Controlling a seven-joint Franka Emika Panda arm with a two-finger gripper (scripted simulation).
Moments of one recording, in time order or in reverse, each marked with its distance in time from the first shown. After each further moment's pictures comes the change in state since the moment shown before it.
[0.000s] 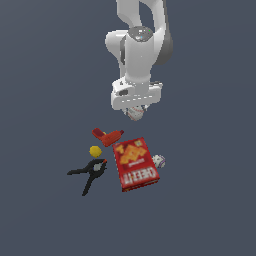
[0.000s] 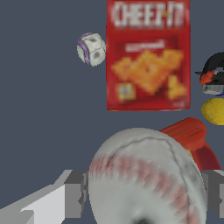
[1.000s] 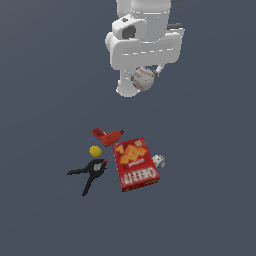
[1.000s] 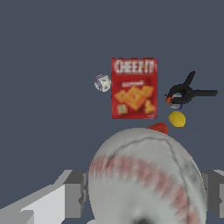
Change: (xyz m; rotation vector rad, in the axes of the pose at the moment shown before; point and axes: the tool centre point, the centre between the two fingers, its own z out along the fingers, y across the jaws) arm 0.028 -0.009 -0.175 0.000 -0.001 0.000
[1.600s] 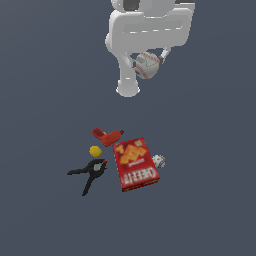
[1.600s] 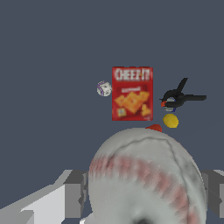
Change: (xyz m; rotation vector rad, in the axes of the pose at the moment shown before) arm 0.011 -0.002 -0.049 0.000 -0.001 0.000
